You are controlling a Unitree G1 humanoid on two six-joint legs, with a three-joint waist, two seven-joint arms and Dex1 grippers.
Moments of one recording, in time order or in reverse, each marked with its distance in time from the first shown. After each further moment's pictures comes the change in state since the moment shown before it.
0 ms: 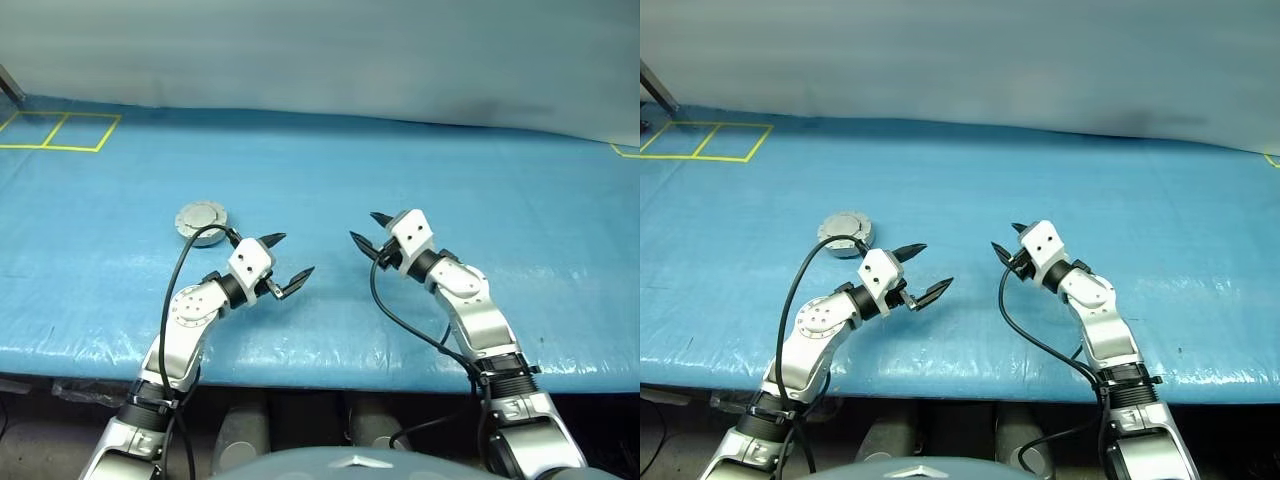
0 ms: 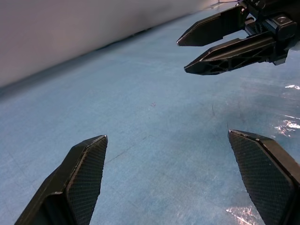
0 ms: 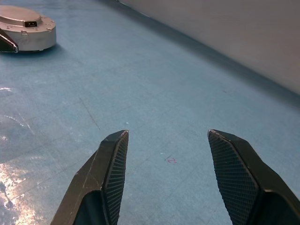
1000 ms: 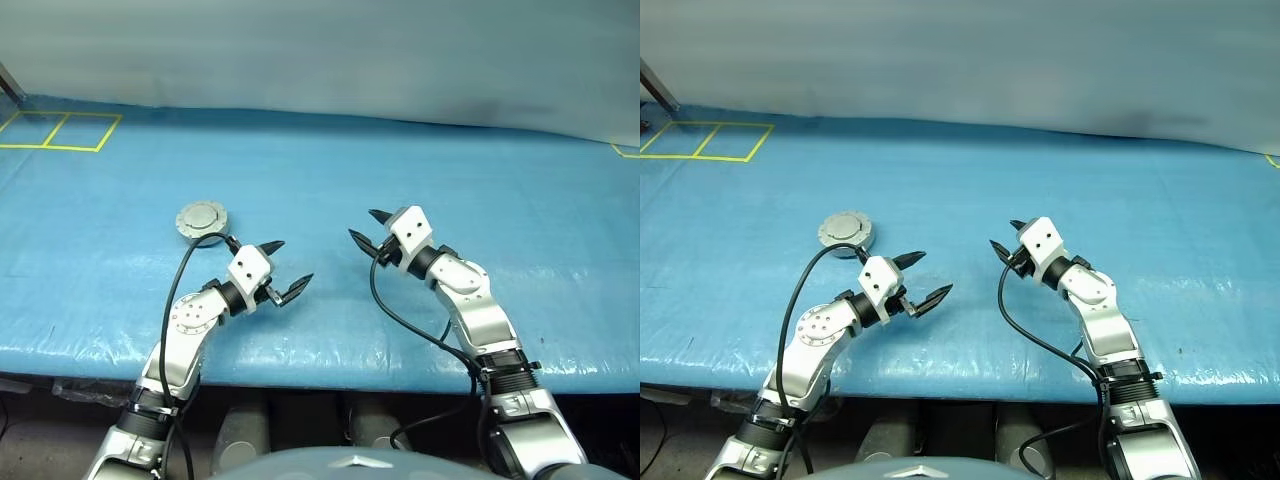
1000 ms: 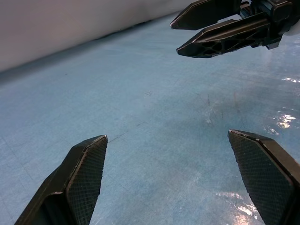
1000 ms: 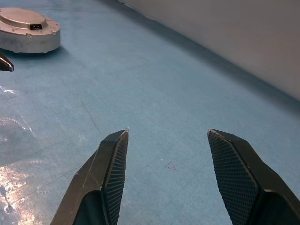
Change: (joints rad) left arm 0.038 -0.009 0.000 0.000 0.001 0.001 0.005; right arm -0.020 -0.008 0.001 0.001 -0.005 0.001 0.022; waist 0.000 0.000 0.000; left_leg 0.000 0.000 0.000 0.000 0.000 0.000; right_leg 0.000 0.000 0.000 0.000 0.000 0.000
